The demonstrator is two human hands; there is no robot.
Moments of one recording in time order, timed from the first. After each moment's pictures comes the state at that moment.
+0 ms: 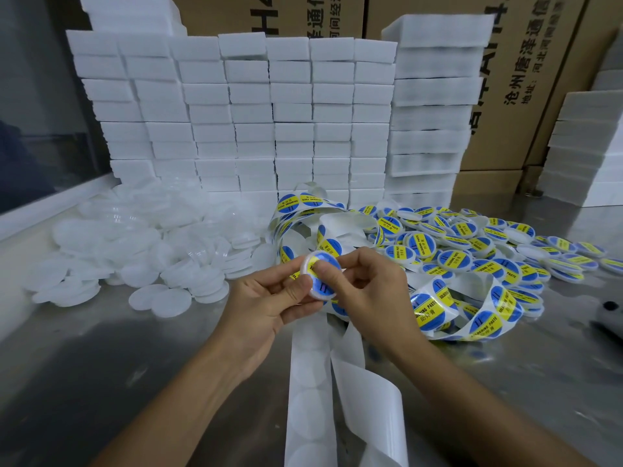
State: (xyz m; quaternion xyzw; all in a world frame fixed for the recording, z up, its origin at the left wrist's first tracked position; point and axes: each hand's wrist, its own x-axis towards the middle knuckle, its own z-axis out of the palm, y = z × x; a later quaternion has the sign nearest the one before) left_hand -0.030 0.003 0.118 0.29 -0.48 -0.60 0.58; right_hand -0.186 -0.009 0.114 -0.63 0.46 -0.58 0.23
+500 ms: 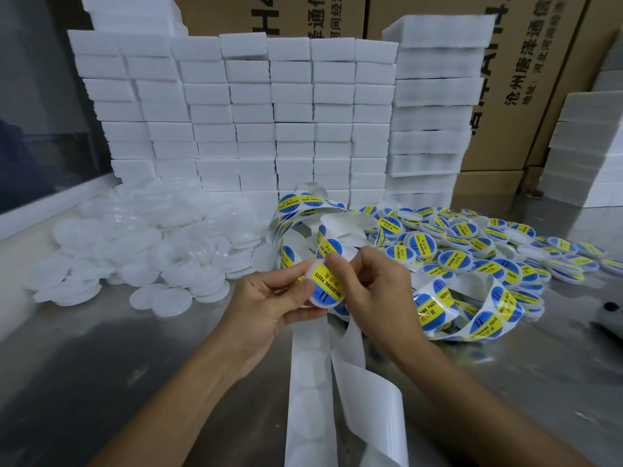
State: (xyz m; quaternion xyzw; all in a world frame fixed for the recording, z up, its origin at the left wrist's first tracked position) left_hand -0.027 -0.002 0.114 0.30 -0.52 -0.59 0.55; right_hand -0.188 -0.008 0.115 -0.63 0.48 -0.58 0.17
